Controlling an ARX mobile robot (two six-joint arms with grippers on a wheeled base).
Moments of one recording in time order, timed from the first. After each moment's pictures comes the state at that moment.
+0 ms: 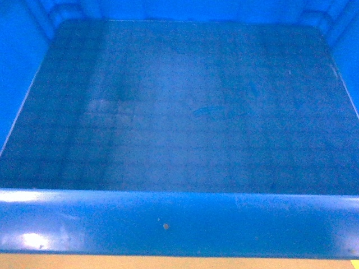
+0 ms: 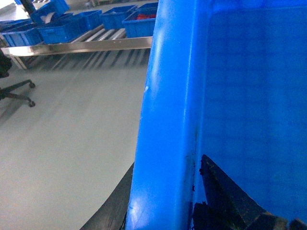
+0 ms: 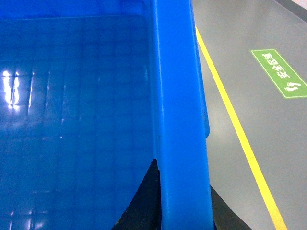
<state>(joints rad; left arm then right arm) -0.55 0.84 0.52 0.00 -0.75 -0.09 0.41 0.80 0.50 -0.01 0.46 0.21</state>
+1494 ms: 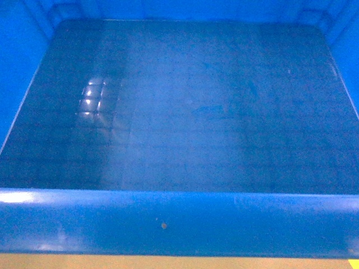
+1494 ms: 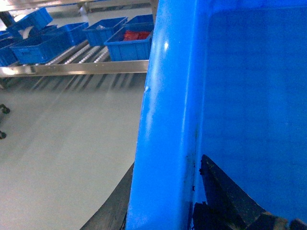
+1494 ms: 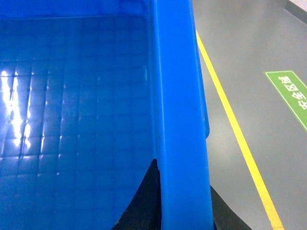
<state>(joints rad) -0.55 0.84 0.52 0.00 -0.75 -0.09 0.41 0.80 0.50 -0.01 0.46 0.21</state>
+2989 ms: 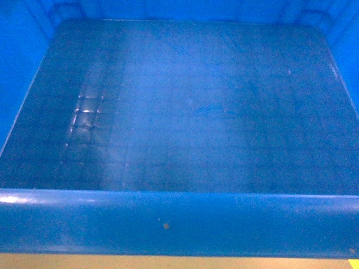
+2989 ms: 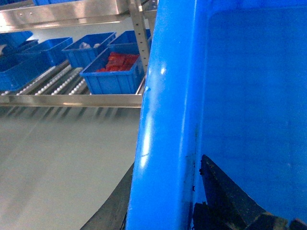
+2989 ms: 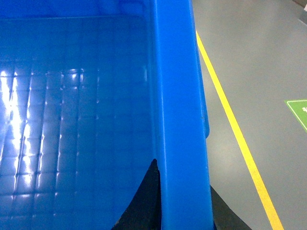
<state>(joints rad) -0.55 0.85 0.52 0.00 -0.75 -0.09 0.41 0.80 0.50 -0.01 0.46 0.21</state>
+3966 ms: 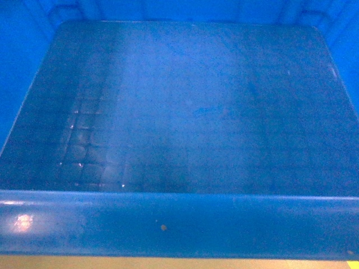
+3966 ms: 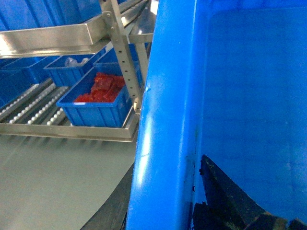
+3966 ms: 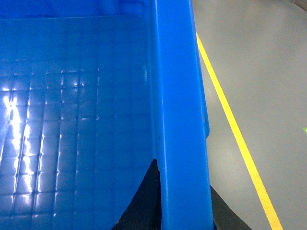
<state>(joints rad) -0.55 0.84 0.52 0.00 -0.75 -0.09 0.41 0.80 0.50 -0.01 0.46 0.21</state>
